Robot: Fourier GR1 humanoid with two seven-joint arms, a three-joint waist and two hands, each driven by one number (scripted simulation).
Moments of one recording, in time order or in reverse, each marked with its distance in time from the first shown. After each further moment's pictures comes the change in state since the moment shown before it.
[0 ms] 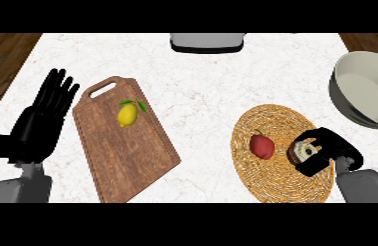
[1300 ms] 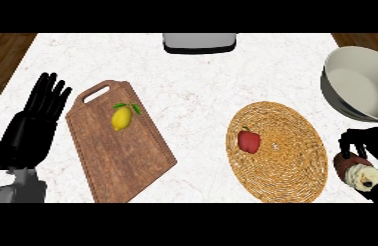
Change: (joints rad) left arm 0.032 -0.014 0.042 -0.027 -0.010 -0.006 0.008; right arm 0.198 -0.407 -0.021 -0.308 0.215 -0.122 -0.946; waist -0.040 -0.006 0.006
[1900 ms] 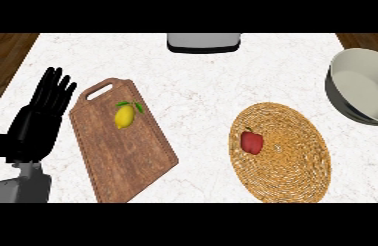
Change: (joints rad) left arm -0.039 -0.010 -0.011 0.009 -0.009 0.006 0.020; right arm 0.065 -0.079 -0.461 -0.084 -0.171 -0.024 0.025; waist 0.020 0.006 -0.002
